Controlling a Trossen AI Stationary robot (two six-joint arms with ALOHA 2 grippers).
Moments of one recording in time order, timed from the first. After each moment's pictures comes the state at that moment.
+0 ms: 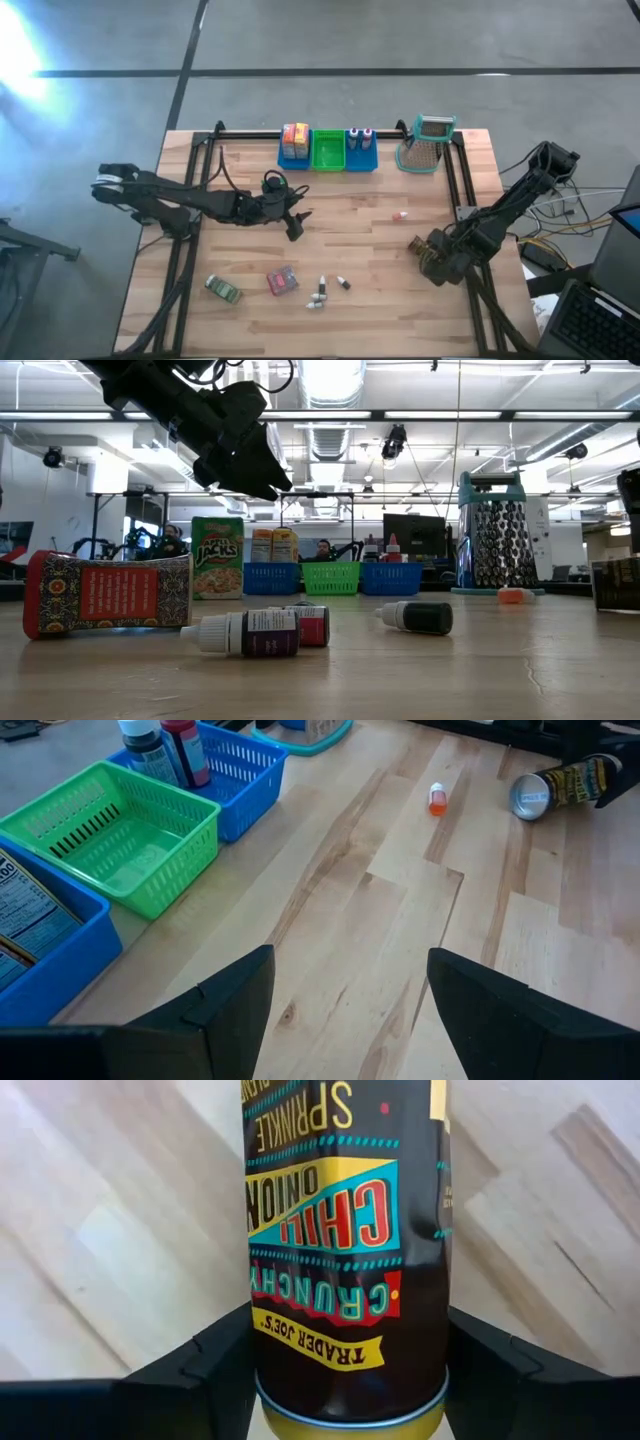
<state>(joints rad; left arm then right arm) -0.07 1.34 0.76 0.01 -0.43 -0.34 0.81 1.04 0.40 -0.75 0.16 1.58</state>
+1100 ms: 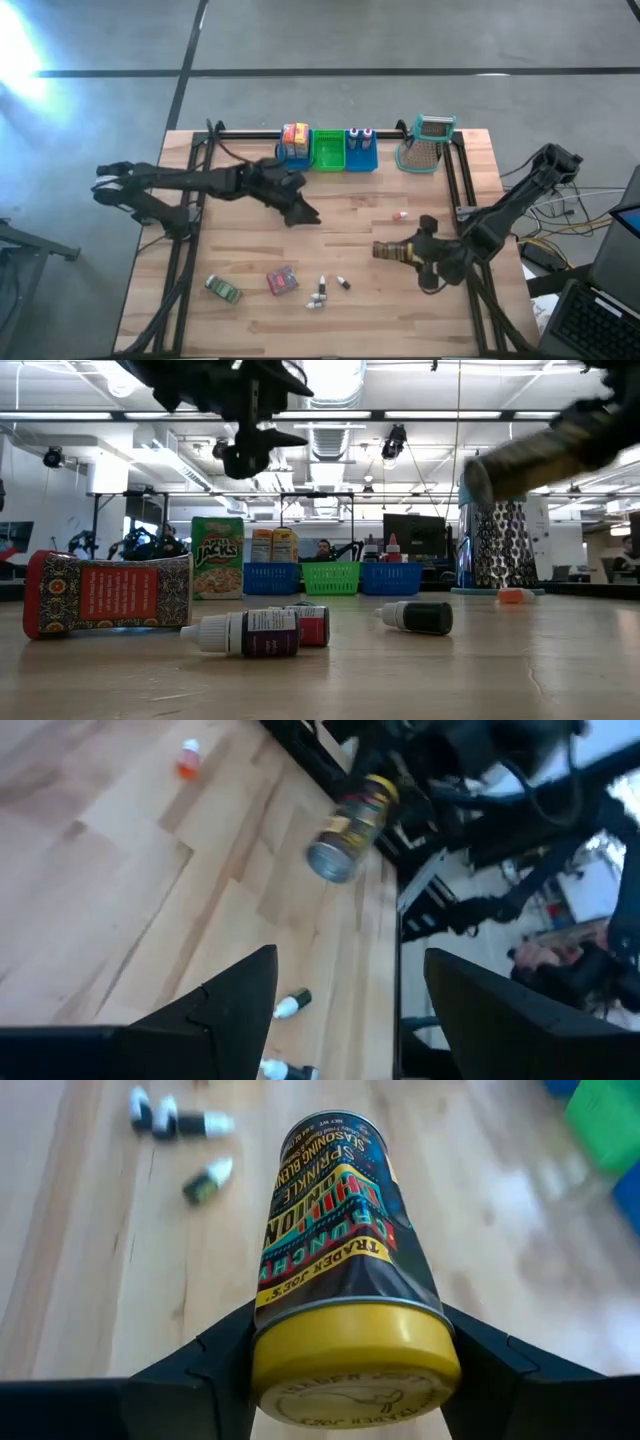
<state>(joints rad) 0.14 1.34 0.92 0.02 0.44 -0.74 0.73 1.04 0.63 -0.56 0.62 0.65</state>
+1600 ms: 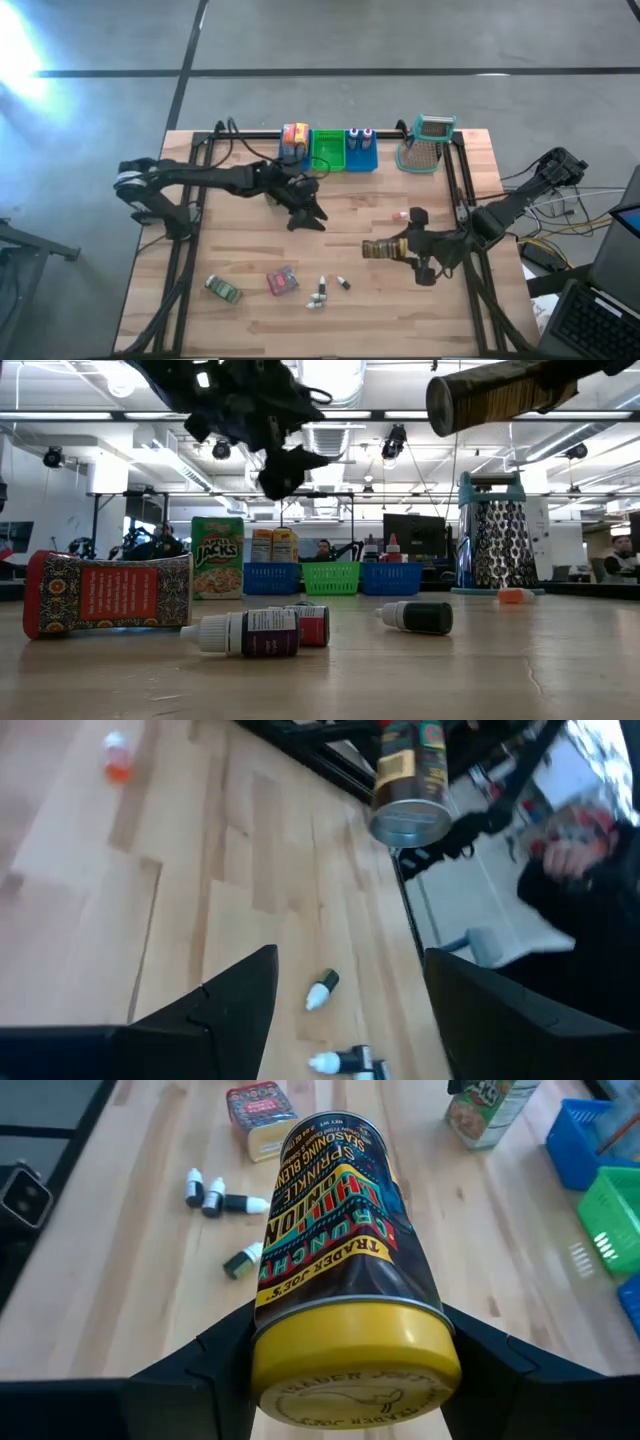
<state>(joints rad) 0.19 1.53 0.97 0.09 0.66 -0.39 0.59 1.04 0.81 -0.54 0.47 0.40</state>
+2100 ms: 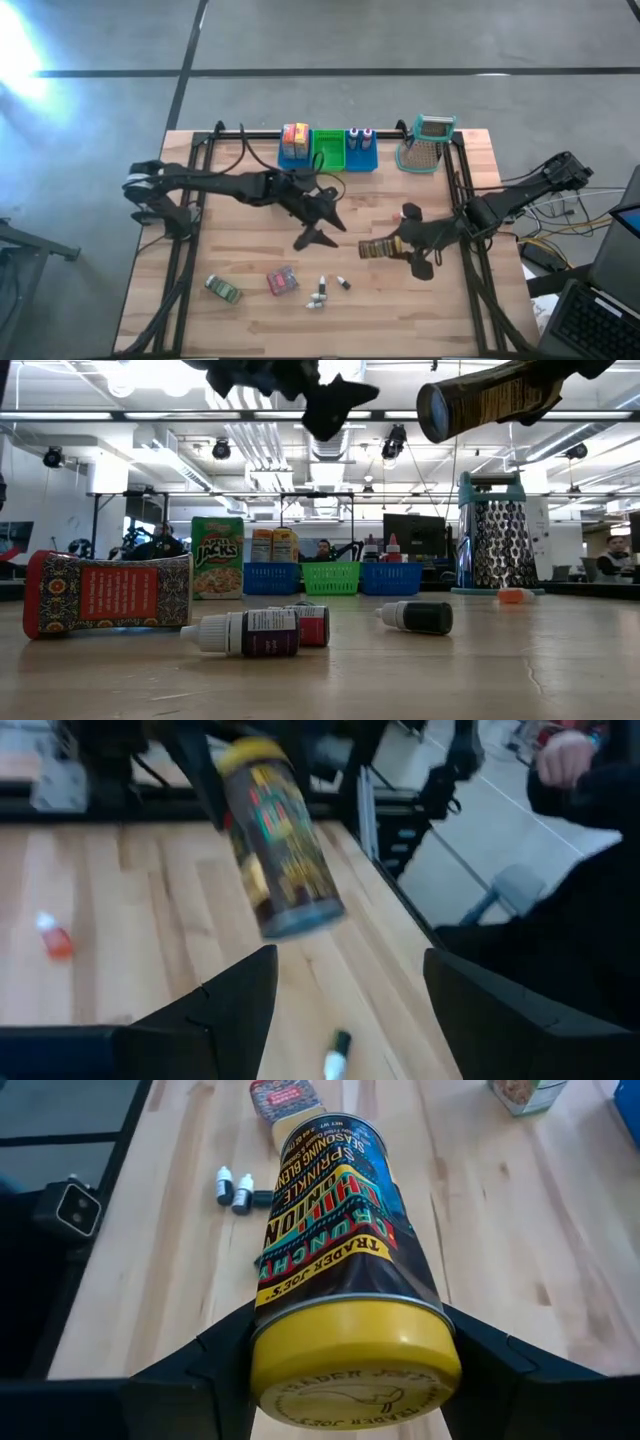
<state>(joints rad) 0.05 1.60 1.21 -0.01 0.54 -0.03 0.44 1.04 0.83 -0.54 0.23 0.39</state>
